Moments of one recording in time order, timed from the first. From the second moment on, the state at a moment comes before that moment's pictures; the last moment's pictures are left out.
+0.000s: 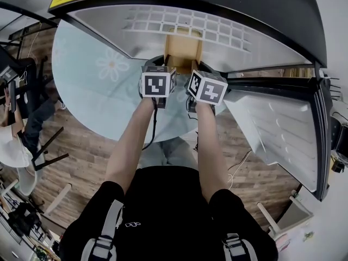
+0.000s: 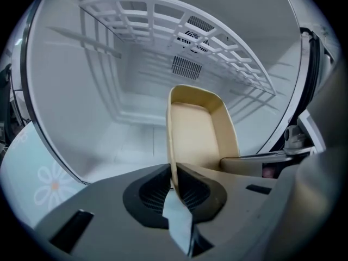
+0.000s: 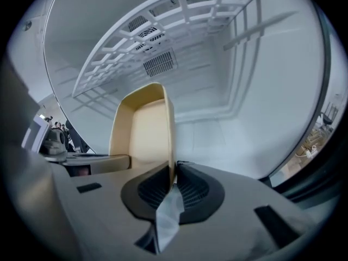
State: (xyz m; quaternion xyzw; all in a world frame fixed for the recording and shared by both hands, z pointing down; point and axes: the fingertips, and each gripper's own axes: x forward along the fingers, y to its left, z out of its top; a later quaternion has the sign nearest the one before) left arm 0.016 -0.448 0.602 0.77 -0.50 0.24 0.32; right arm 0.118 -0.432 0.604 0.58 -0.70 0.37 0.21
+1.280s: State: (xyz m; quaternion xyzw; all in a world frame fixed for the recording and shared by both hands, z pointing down) left arm 0.013 -0.471 0.586 0.78 -0.53 0.20 0.26; right arm 0.127 -0.451 0.584 0.61 -0.71 0.30 0.19
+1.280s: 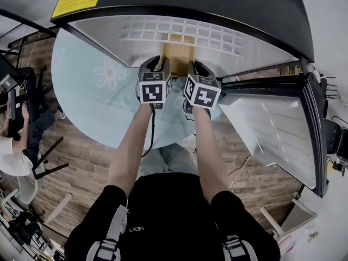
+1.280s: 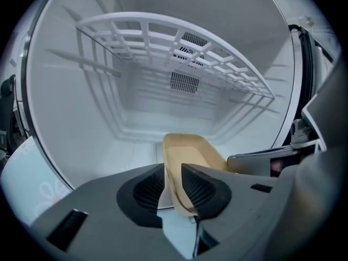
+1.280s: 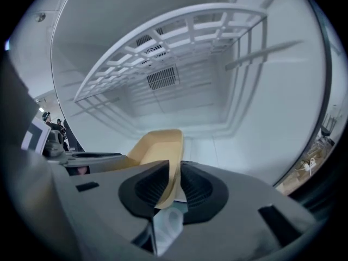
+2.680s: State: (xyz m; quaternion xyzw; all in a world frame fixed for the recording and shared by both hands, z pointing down) left arm -0.015 -0.344 0.359 0.83 -0.55 -0.01 0.10; right arm 0.081 -0.346 0.360 0.58 -0.81 0.07 0.03
